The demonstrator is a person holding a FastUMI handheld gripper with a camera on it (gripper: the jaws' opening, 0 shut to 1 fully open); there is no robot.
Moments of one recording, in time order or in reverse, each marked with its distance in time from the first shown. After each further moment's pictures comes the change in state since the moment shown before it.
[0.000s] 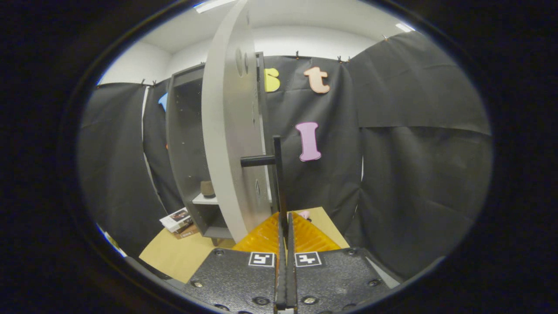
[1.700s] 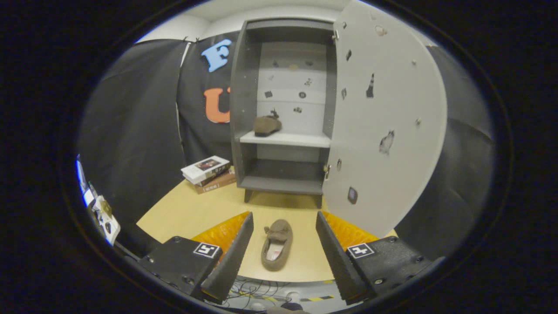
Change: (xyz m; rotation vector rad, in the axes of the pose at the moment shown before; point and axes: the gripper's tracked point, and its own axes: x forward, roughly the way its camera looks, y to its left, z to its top) arm 0.006 0.181 -0.225 -0.182 0.278 0.125
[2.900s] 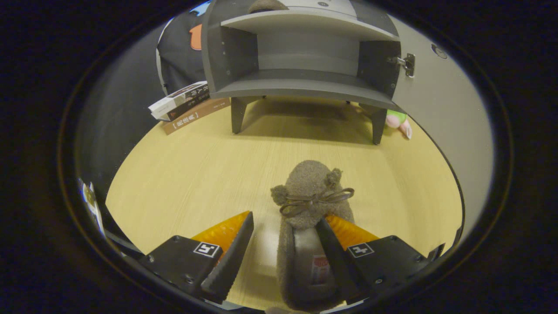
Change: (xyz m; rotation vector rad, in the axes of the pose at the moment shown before) arm 0.259 0.024 -0.153 0.029 0.388 0.050
